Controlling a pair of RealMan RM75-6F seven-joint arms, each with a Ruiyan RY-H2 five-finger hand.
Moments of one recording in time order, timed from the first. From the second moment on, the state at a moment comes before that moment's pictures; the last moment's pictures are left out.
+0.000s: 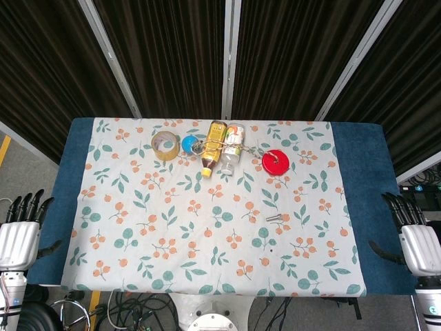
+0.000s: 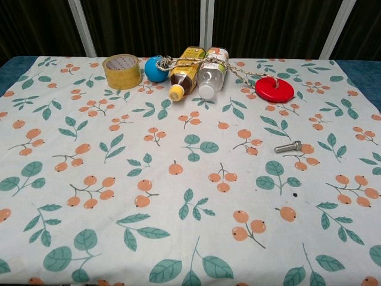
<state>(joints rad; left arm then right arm) -0.08 -1.16 -0.06 -1.69 1.45 1.52 0.28 0.09 -1.02 0.06 -1.66 -1.55 1.48 0.18</state>
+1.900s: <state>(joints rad) -0.07 -1.19 -0.06 -1.62 1.41 1.50 0.21 0.64 -1.52 0.10 -1.37 -1.41 0.87 -0.36</state>
